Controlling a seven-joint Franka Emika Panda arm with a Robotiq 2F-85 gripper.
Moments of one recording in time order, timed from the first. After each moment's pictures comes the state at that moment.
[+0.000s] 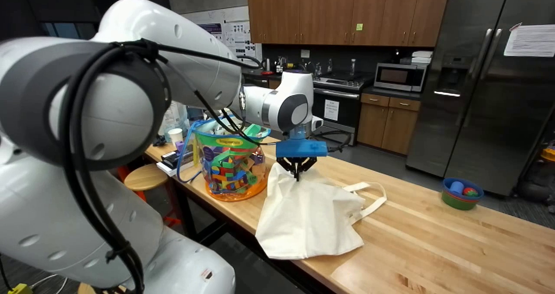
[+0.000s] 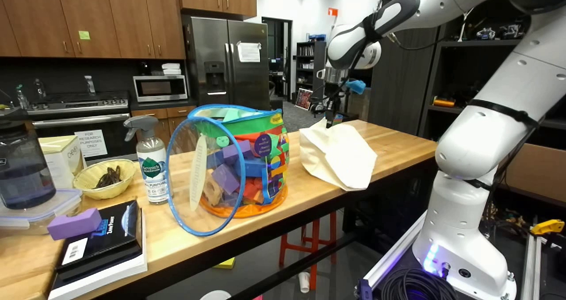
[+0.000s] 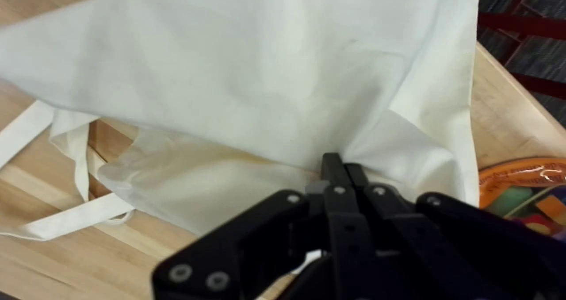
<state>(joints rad) 0.04 -0.39 -0.15 -2.47 -0.01 2.16 -0.57</state>
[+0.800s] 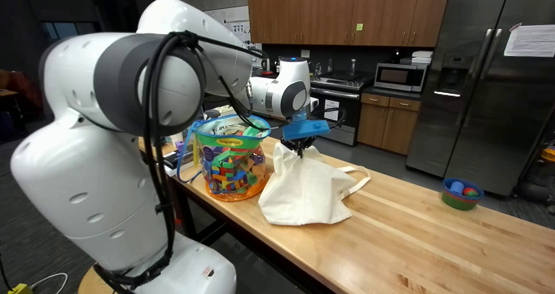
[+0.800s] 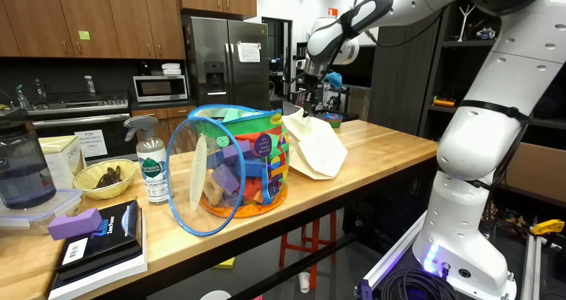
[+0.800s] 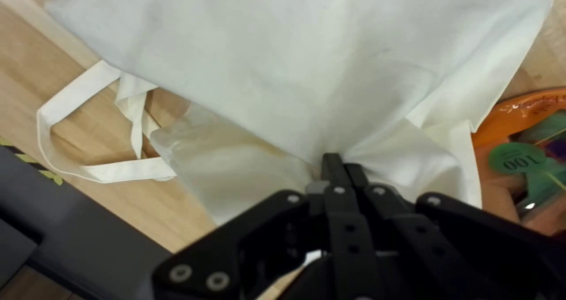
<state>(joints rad) 0.07 -0.22 -0.10 -2.28 0.02 2.28 -0.66</state>
